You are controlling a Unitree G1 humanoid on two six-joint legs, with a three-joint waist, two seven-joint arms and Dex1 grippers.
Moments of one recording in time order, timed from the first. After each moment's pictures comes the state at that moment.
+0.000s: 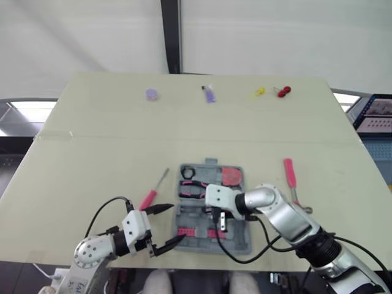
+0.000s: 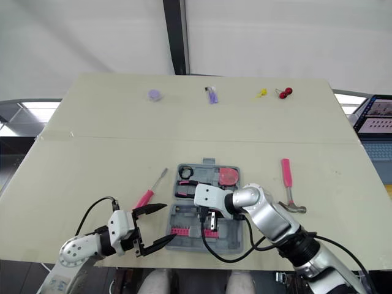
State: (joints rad) left arm 0.24 0.49 -0.06 -0.23 -0.28 -0.13 -0.85; right arm -0.44 -0.54 0.57 -0.22 -0.04 0.64 0.97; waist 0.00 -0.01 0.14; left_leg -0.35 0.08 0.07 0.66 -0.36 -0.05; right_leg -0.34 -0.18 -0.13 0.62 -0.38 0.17
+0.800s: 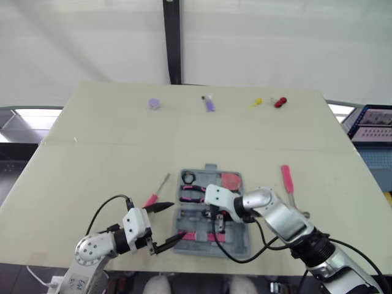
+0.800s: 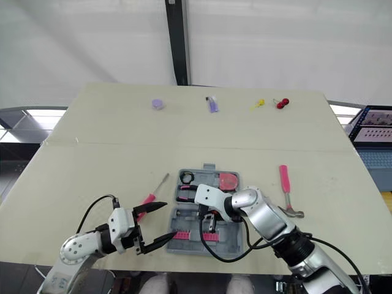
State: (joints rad) left arm 0.22 0.49 -0.06 -0.22 -0.29 -0.12 -0.87; right arm -0.43 -0.50 0.57 -0.14 -0.02 0.64 0.97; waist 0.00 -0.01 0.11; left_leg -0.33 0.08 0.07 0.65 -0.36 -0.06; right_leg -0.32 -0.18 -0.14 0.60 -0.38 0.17
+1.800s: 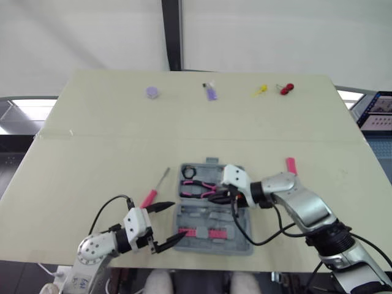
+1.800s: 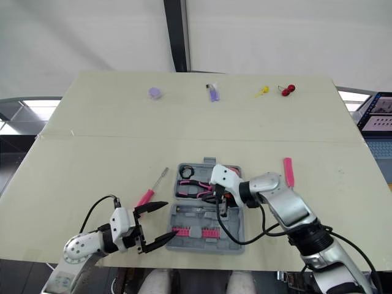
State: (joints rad) left arm 0.20 0.46 -0.06 -0.18 -0.29 -0.14 -0.88; right arm -0.45 -0.58 0.42 -0.16 0.17 0.61 1.06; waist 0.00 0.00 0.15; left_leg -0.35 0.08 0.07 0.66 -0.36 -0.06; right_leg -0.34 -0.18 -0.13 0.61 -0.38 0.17
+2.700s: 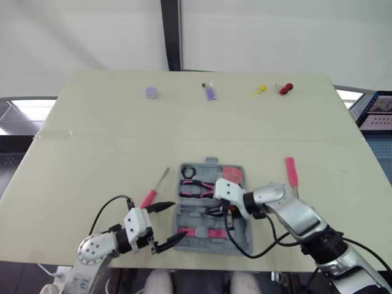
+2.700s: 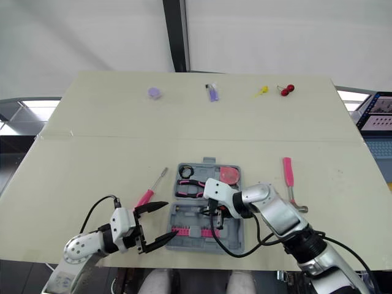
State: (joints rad) left arm 0.21 0.46 -0.06 -0.18 -0.29 -0.14 -0.88; right arm -0.44 -0.56 0.47 -0.16 0.12 0.59 1.05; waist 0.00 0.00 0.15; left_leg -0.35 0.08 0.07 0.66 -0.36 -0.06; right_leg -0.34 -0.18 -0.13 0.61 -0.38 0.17
